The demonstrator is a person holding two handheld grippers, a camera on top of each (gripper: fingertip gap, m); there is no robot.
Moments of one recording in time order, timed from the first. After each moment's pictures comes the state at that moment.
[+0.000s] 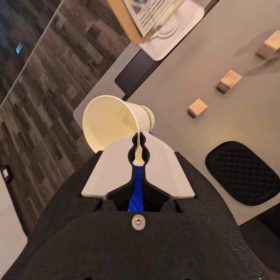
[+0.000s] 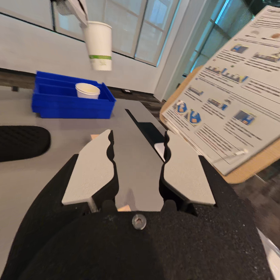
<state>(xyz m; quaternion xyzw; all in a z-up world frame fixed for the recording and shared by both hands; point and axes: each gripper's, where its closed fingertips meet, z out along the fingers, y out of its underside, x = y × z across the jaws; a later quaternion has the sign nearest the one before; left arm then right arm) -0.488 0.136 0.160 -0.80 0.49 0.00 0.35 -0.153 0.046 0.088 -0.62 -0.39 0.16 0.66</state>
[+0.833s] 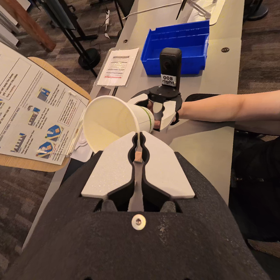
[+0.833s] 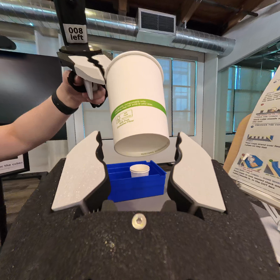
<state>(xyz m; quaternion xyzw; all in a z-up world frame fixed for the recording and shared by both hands) -0.268 -0.016 0.212 -0.60 0.67 -0.22 0.39 -0.231 0.014 0.148 -0.45 -0.26 0.45 0.73</state>
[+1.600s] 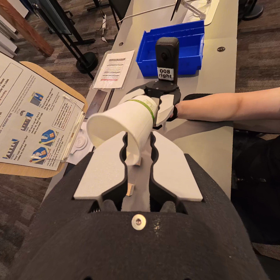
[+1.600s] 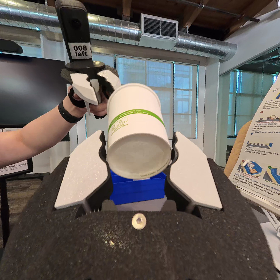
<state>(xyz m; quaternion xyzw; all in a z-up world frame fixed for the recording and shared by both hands) -0.261 -0.026 0.200 -0.58 0.68 -0.22 0.39 -0.224 0.004 0.160 -0.44 -0.26 0.45 0.73</state>
